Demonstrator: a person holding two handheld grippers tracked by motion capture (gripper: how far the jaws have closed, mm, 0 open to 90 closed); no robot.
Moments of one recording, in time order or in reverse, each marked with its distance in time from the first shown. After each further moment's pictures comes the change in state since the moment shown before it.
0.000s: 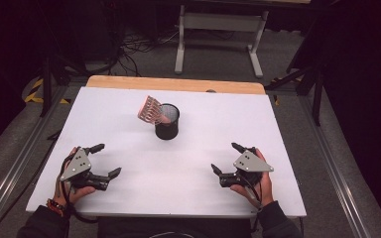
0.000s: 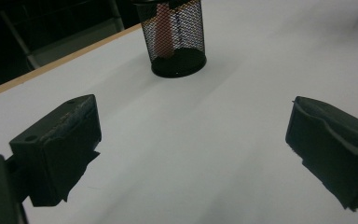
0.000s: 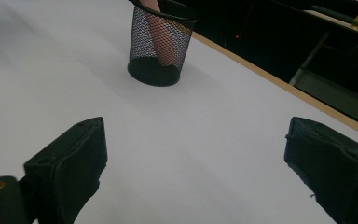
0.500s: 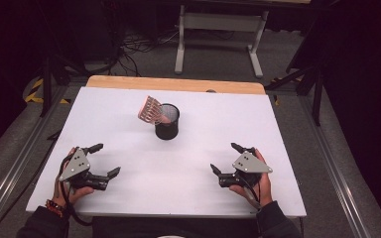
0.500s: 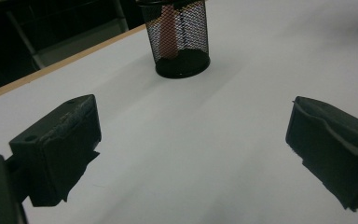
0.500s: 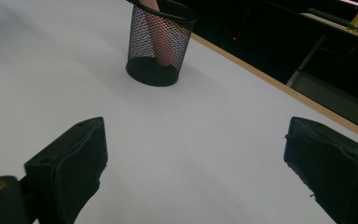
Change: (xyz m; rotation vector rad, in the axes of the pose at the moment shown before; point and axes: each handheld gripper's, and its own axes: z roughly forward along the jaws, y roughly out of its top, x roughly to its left) left arm -0.001 0.001 -0.002 -0.003 0.014 -0.011; right arm 0.002 -0.002 0.002 -0.008 -0.011 -0.010
